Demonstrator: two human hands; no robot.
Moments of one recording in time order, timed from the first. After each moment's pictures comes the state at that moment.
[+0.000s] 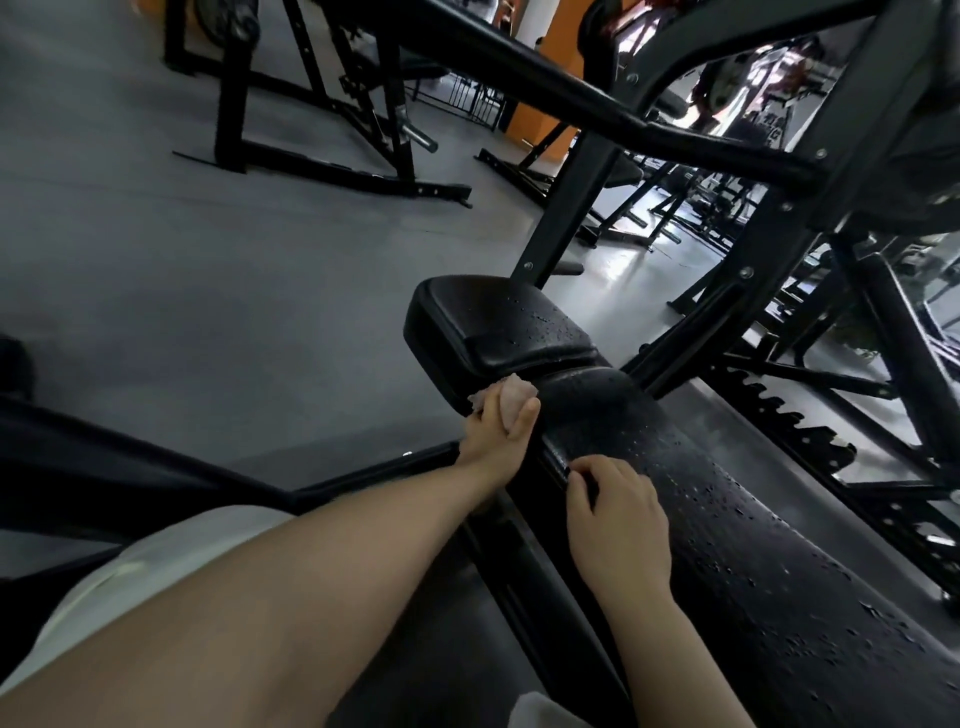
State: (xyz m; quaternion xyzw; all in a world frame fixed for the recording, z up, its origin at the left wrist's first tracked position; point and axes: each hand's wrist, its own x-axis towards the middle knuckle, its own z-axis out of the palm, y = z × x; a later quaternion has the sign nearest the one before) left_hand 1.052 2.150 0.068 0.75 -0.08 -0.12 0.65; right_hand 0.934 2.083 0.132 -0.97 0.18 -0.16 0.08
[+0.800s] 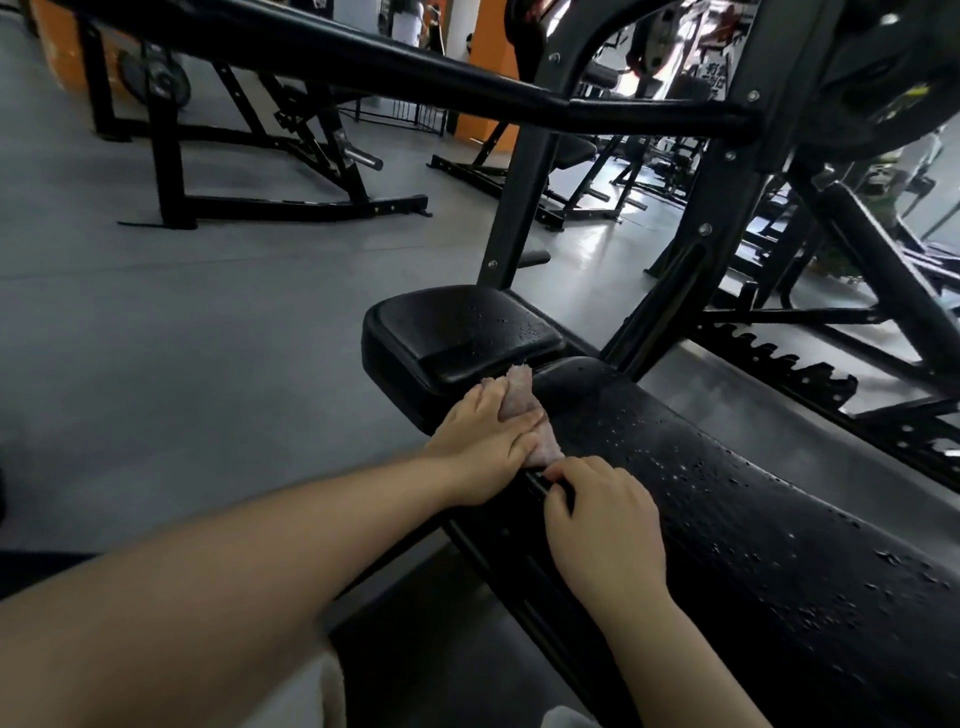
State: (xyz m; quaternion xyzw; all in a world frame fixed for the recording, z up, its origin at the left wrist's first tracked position) left_hand 1.067 2.162 0.105 0.90 -0.38 -0.04 0.23; right_hand 0.935 2.081 0.138 -0.97 0.18 -0.14 0.09
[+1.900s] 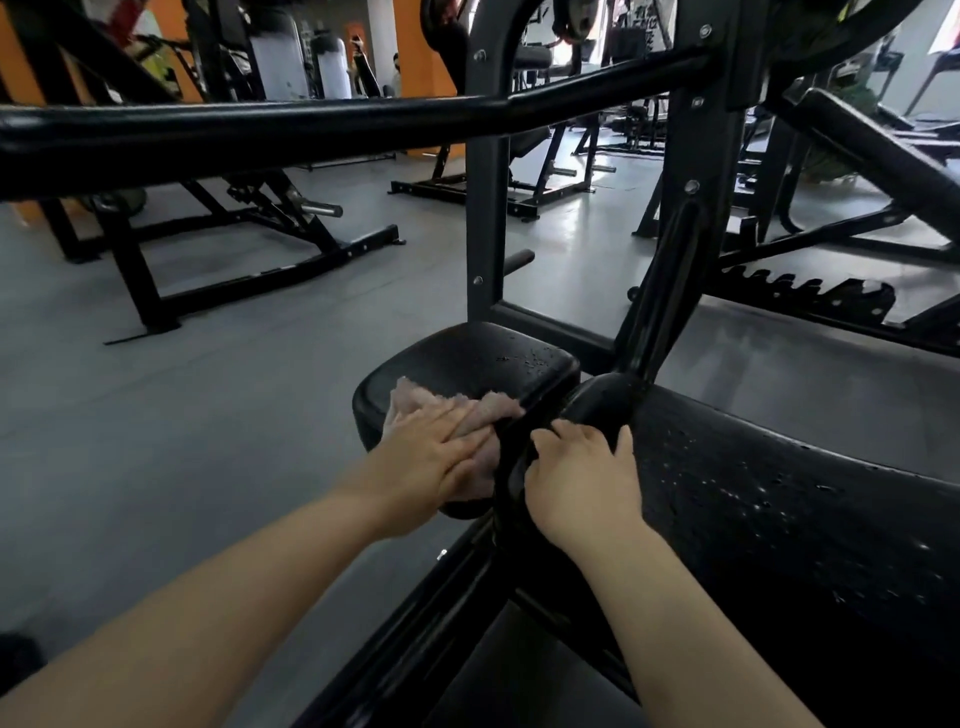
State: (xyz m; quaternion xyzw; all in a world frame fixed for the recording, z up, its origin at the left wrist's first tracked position) left_hand 1.183 2.210 0.107 0.84 -0.54 0.02 0.09; right_hand 1.050 2.078 0.151 -0.97 0.22 -0.01 0.07
